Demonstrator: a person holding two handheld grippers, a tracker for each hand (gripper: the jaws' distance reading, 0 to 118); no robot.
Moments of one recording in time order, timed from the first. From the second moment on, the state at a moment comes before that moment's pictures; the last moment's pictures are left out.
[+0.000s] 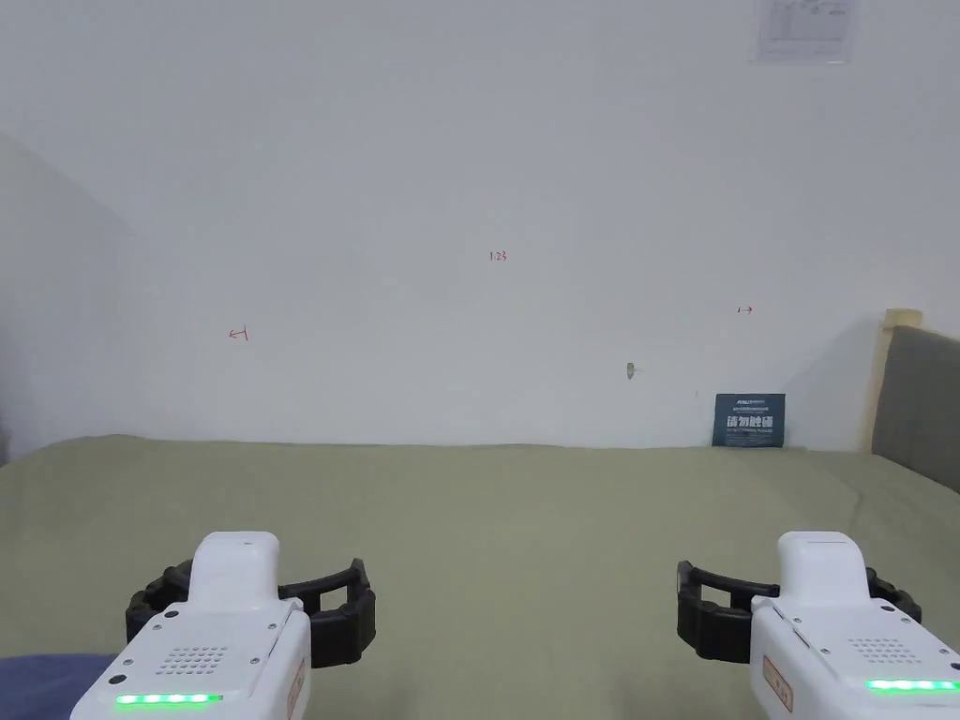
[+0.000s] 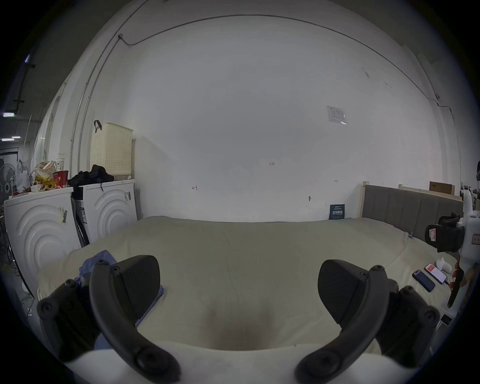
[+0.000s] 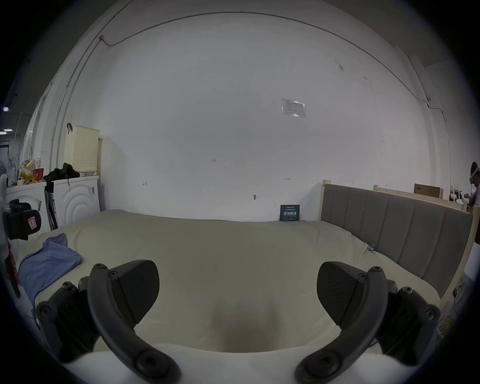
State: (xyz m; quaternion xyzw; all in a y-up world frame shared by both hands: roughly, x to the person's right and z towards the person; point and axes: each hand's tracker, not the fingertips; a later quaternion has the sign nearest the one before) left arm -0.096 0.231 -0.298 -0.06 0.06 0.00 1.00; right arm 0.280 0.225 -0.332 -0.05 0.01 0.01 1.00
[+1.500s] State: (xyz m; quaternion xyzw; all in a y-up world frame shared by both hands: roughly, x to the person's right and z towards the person) left arm -0.109 0.234 -0.302 -0.06 0.07 0.06 0.99; right arm 0.273 0.223 -0.336 -0.05 0.03 0.00 1.00
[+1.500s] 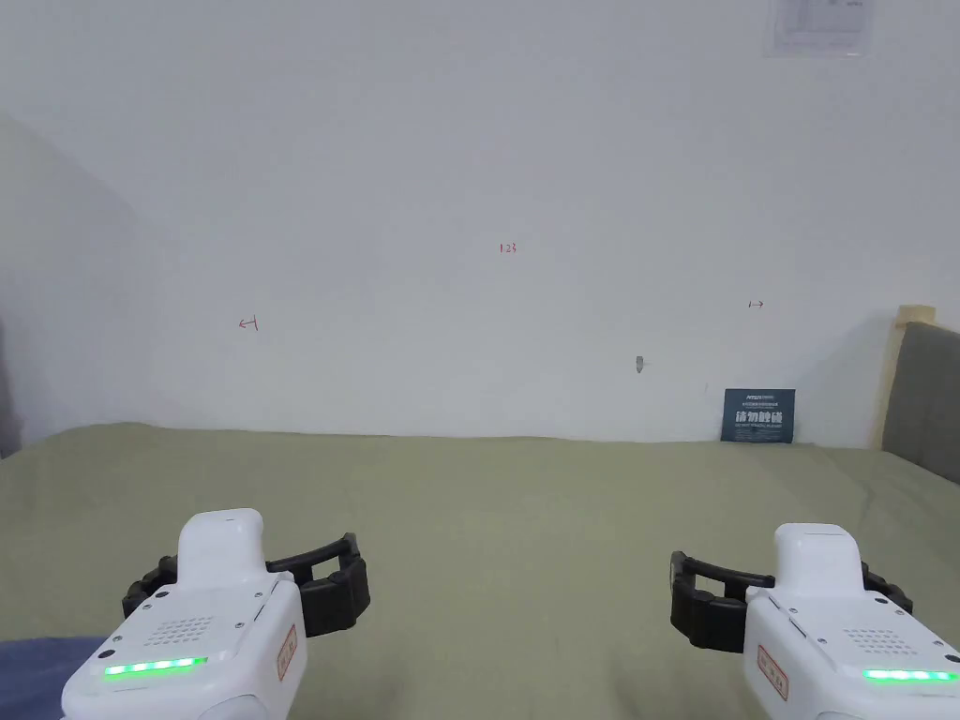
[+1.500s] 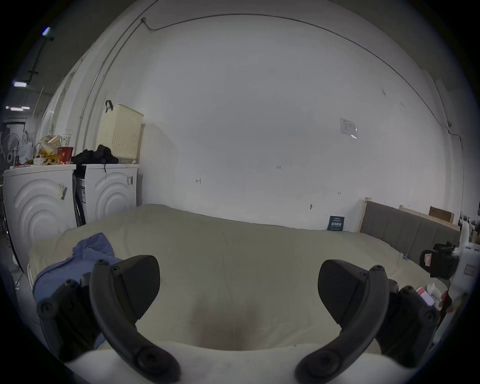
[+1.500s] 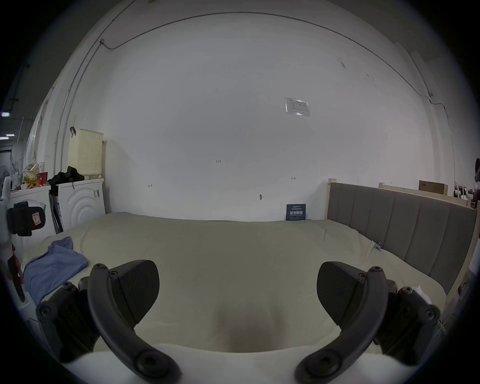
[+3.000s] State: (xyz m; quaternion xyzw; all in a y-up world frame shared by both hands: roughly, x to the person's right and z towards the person) left arm -0.106 0.230 -0.306 -0.05 0.08 0.03 1.00; right arm 0.275 0.215 -0.344 -0.08 0.01 0.01 1.00
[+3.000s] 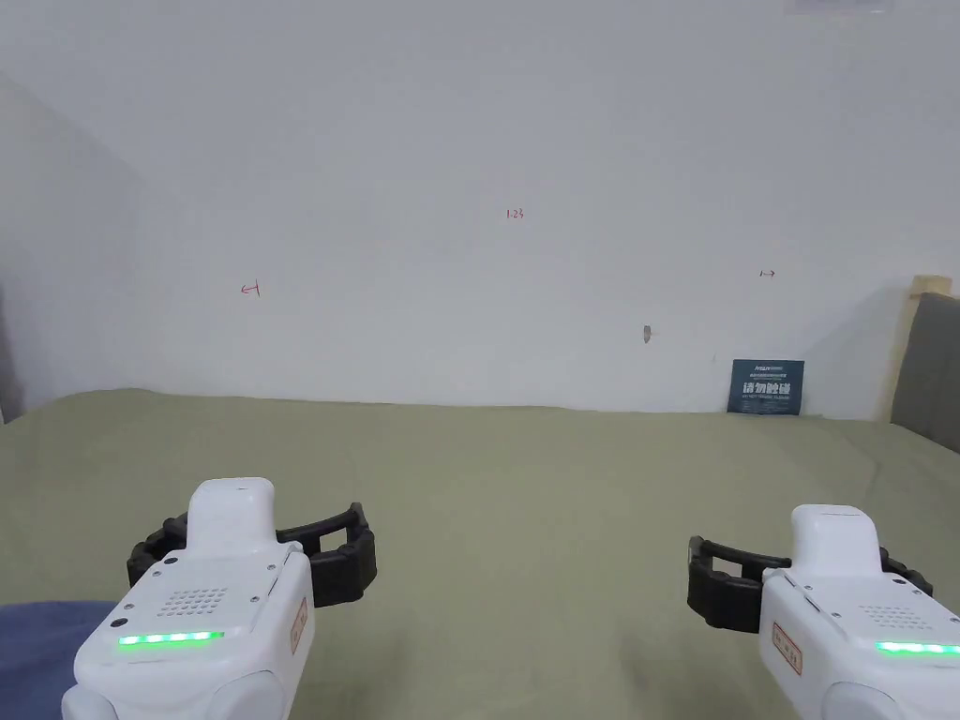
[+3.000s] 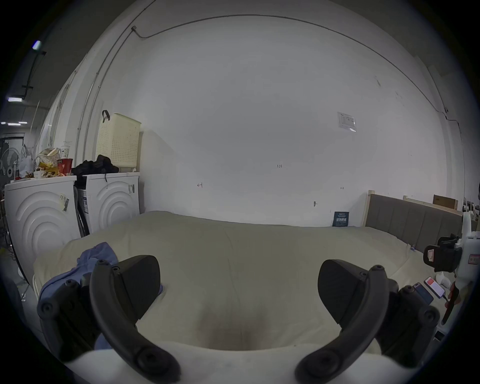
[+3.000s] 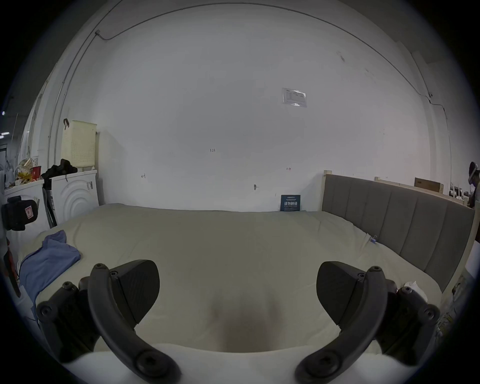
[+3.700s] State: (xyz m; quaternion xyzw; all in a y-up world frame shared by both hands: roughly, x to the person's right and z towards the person) left arm -0.134 0.238 -0.279 -0.05 0.11 0.00 0.99; right arm 0.237 0.224 -0.340 -0.10 0.04 0.02 0.99
